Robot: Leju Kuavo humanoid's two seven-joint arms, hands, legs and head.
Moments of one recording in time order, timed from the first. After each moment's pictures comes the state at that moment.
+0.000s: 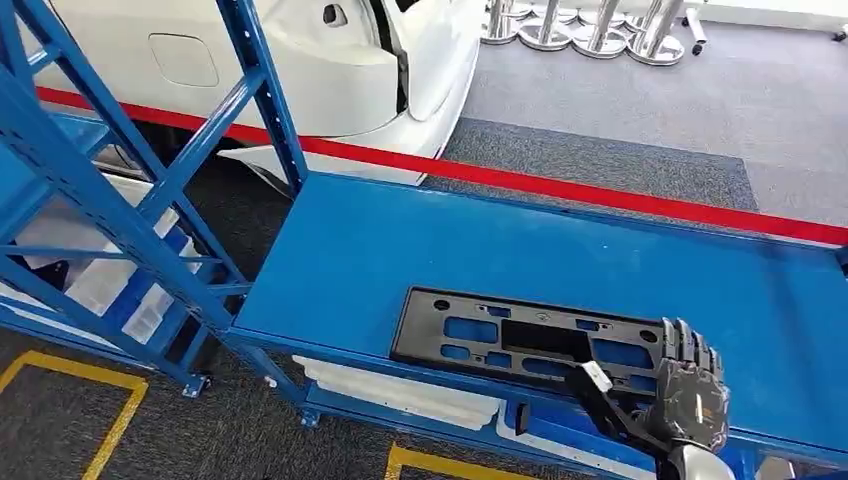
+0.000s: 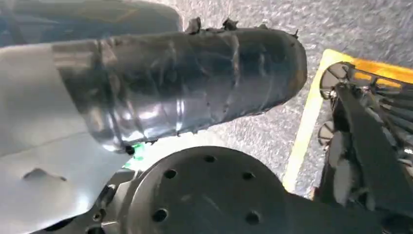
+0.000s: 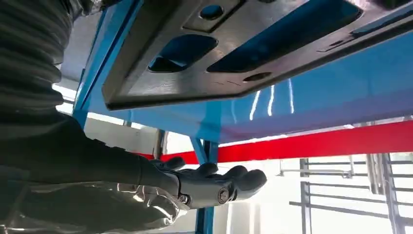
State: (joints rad) left arm -0.09 -0.02 -0.09 -0.21 0.43 0.01 -0.47; right arm -0.08 -0.41 0.48 -1.58 1.03 -0.20 0.66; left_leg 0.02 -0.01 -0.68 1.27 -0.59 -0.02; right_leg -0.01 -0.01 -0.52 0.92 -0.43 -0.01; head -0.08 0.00
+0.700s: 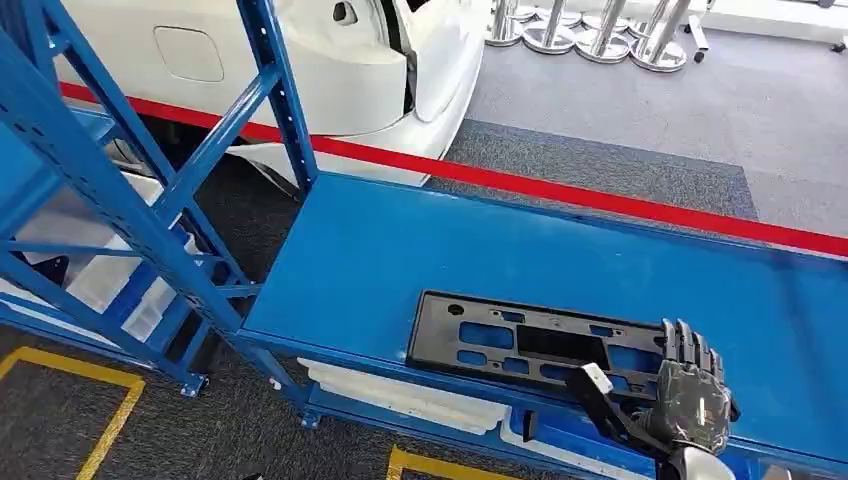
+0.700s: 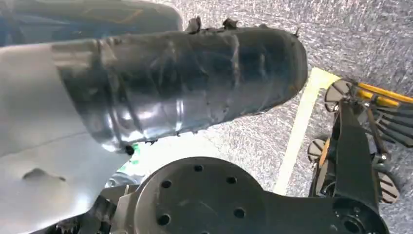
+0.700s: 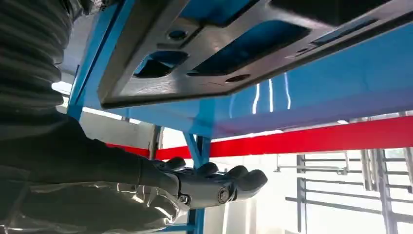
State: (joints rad) left arm -0.09 -0.04 -0.09 -0.21 0.43 0.01 -0.47; right arm -0.08 -0.41 0.48 -1.58 1.03 -0.20 0.66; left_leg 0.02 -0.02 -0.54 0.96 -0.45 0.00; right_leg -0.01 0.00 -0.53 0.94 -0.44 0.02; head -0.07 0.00
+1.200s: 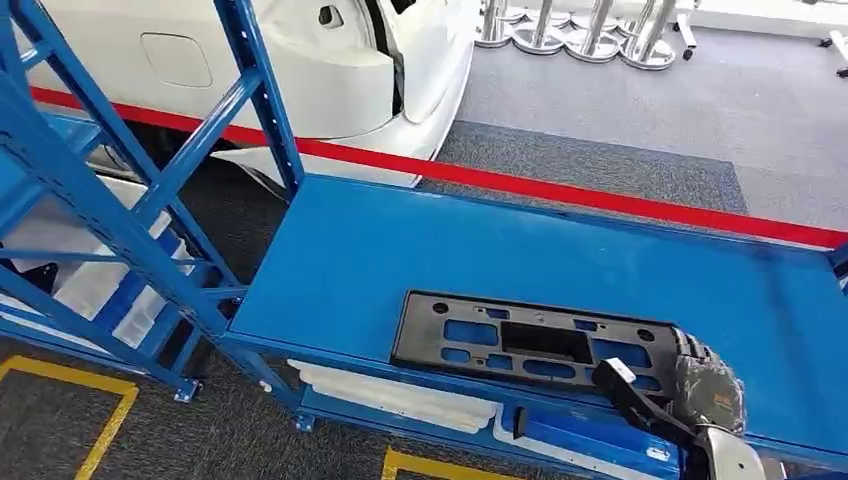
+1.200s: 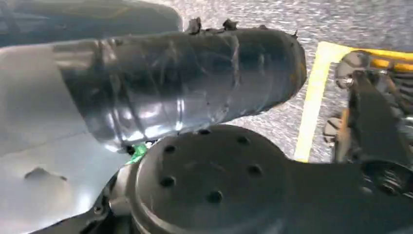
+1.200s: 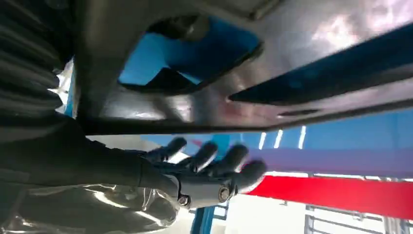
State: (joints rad) left arm -0.10 -0.01 -0.10 -0.21 0.39 -0.01 -0.47; right arm -0.16 -0.45 0.42 -1.38 0.89 -0.11 0.51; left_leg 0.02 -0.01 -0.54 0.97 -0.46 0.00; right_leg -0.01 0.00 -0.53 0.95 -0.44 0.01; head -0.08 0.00
